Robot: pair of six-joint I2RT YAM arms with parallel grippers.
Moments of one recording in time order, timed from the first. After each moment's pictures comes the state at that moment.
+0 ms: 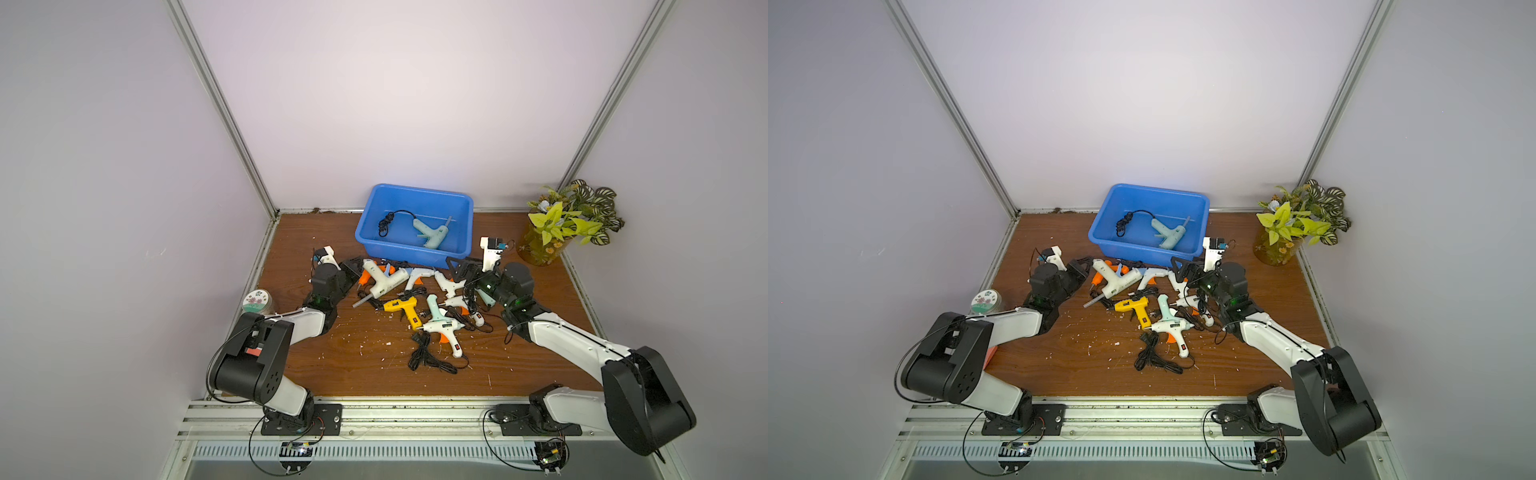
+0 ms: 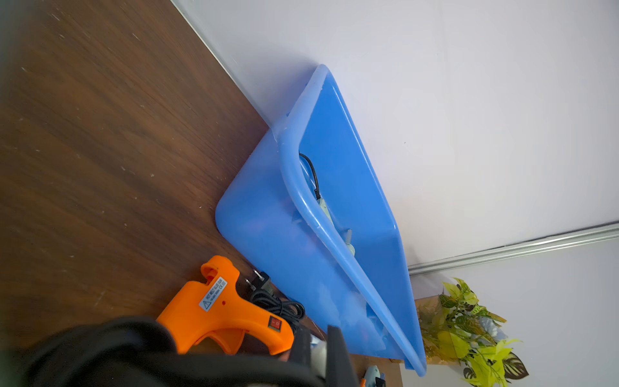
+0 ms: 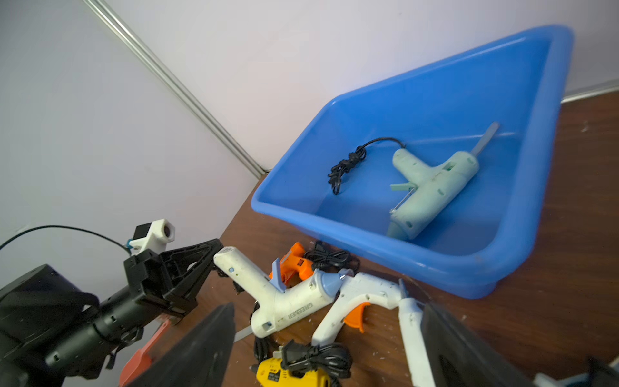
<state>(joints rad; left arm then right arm) -0.24 1.50 0.52 0.78 0.15 -1.02 0.42 1.31 0.57 0.58 -0.25 0.59</state>
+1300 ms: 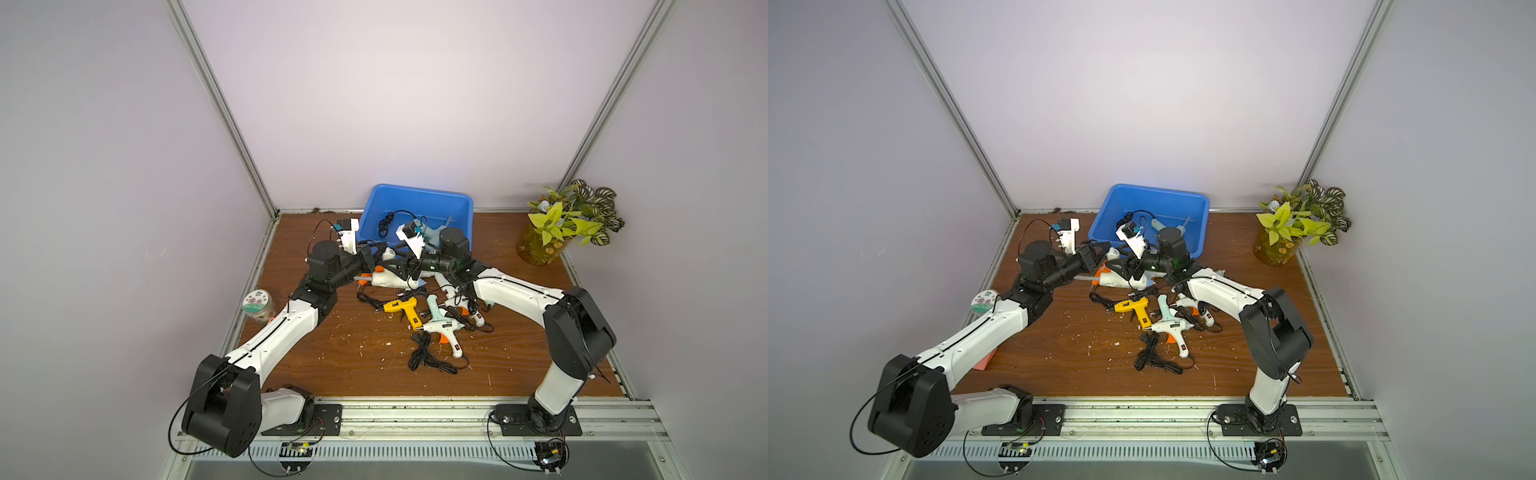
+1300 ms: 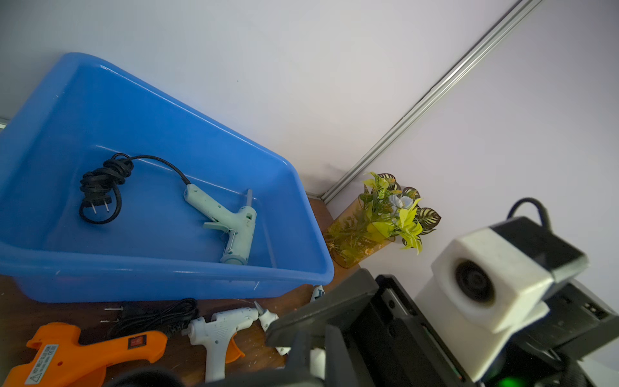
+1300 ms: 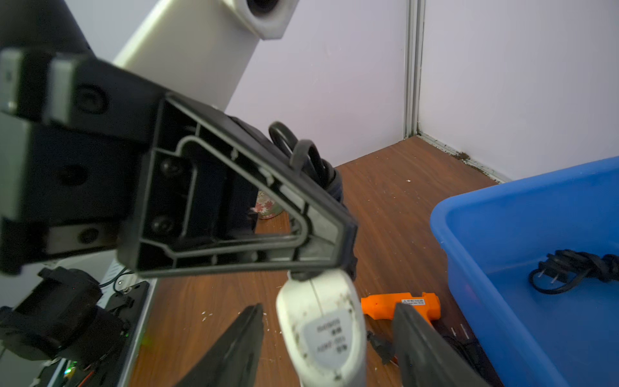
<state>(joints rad) -0.34 1.26 0.80 0.34 0.45 -0.65 0.66 1.75 1.20 0.35 -0.63 0.09</state>
